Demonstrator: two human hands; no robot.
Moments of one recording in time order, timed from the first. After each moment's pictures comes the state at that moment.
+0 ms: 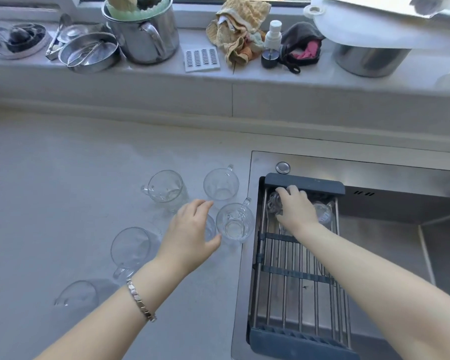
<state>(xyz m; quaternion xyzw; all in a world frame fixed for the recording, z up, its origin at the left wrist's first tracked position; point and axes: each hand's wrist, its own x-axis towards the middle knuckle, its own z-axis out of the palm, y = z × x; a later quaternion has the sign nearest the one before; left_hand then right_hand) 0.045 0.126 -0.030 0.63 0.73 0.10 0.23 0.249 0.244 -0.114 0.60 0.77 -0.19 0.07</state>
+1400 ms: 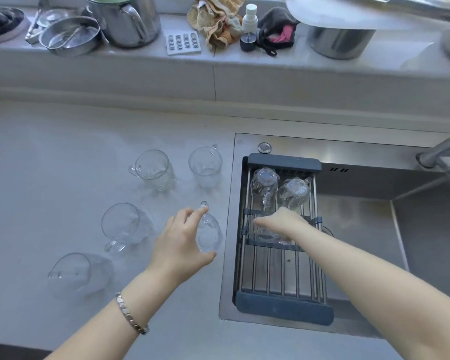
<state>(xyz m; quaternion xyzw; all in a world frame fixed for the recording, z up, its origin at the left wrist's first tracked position) 0.071 0.064 -0.032 0.60 0.75 0.10 0.26 0.269 0.176 -0.084 0.71 0.53 -0.43 0.16</state>
